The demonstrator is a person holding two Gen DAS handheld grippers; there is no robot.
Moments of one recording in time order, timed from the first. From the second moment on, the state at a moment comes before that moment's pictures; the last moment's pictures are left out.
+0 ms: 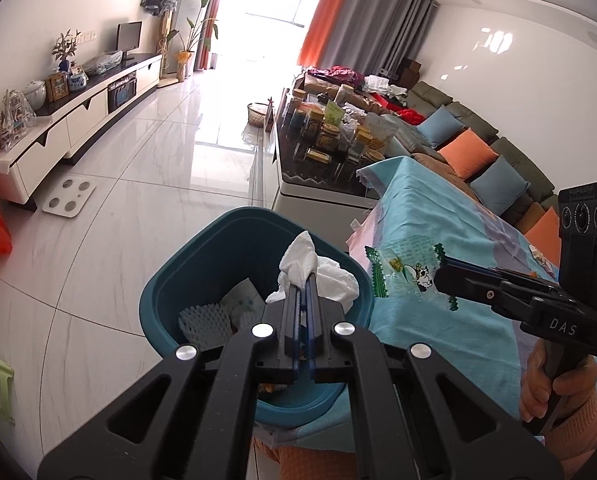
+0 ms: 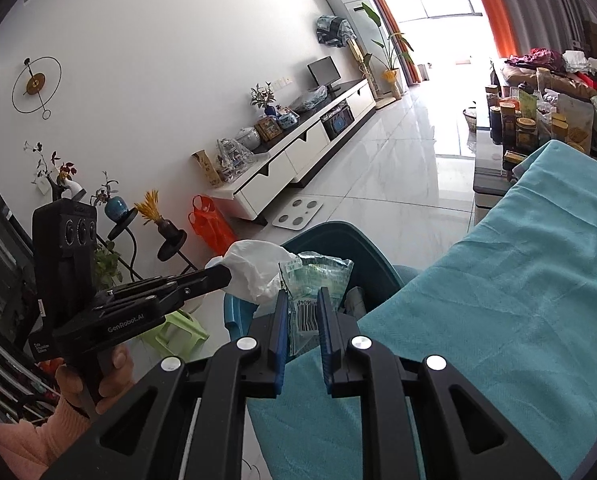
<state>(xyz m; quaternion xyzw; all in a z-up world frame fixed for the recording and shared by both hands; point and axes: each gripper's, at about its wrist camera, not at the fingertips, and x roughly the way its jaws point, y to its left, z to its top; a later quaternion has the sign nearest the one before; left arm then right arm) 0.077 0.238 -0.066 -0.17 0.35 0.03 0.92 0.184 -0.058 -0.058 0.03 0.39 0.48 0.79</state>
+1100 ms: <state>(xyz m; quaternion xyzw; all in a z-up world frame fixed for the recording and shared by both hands) 0.109 0.229 -0.103 -0.17 0.37 0.04 0.91 0.202 -0.045 -0.075 0.05 0.42 0.45 0.78</state>
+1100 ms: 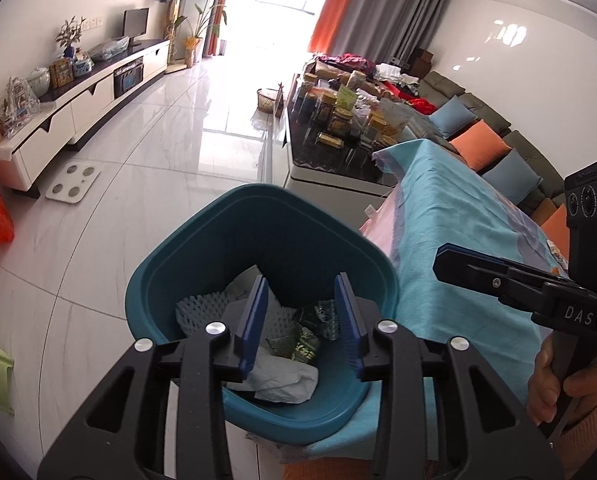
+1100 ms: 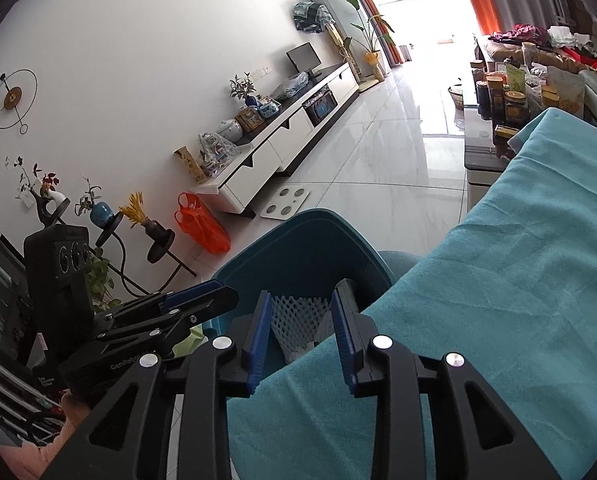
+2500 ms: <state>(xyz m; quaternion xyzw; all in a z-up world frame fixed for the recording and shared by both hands) 0.242 -0.151 -0.073 -0.02 0.39 -0.29 0.87 0.144 -0.460 -0.069 0.16 0.32 0.09 0.93</state>
